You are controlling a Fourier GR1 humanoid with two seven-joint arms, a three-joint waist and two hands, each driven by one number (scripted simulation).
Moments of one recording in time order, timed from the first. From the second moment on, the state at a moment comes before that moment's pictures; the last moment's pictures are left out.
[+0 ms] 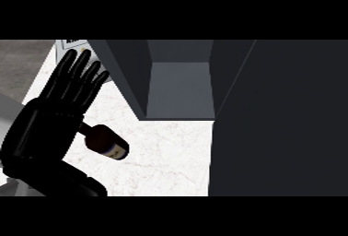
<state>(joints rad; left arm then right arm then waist) -0.23 0.06 -0.02 -2.03 0.42 -0.06 0.38 0.14 -0.13 0.00 -2.38 -0.28 0.20 0.33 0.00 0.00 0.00</state>
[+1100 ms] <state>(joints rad) -0.06 0.13 0.11 -1.97 0.43 -0.18 0.29 0.11 -0.11 -0.04 -2.38 -0.29 0.23 0.38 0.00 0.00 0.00</state>
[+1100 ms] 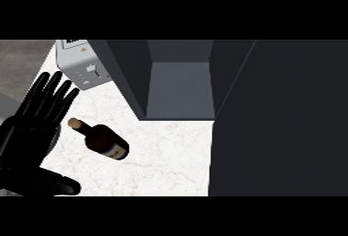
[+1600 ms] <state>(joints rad) -0.05 0.16 0.16 -1.80 0.39 -0.27 0.18 0.10 -0.09 -0.03 -2.37 -0.28 0.23 0.39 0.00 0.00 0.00</state>
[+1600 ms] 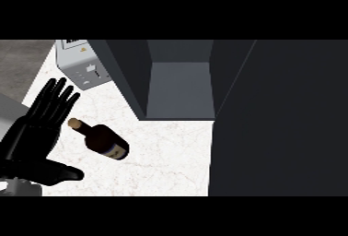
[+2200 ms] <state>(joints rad) -0.02 0.19 0.21 -1.58 0.33 -0.39 0.00 0.12 -0.07 -0.01 -2.38 -0.26 0.25 0.38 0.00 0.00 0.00</state>
